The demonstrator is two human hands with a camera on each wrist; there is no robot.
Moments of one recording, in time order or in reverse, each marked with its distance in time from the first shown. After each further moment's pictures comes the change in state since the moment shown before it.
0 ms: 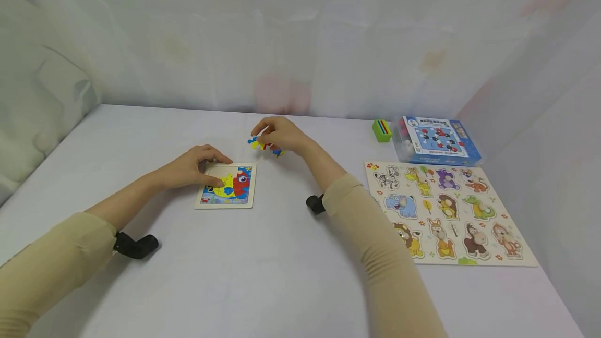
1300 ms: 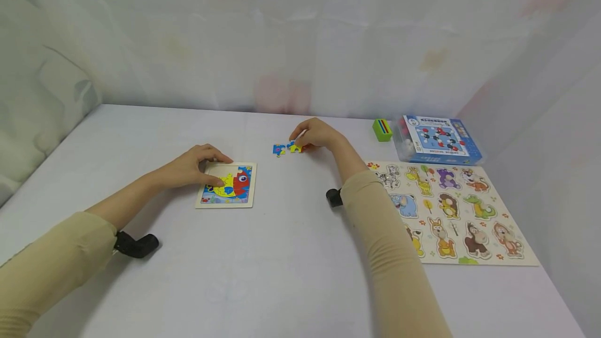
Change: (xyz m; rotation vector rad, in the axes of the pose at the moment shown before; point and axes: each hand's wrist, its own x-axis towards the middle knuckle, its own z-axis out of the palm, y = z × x) left_hand 0.002 -0.003 0.001 0.006 0.007 -0.006; right_hand -0.013 0.047 -0.053 -0.029 -0.001 0.197
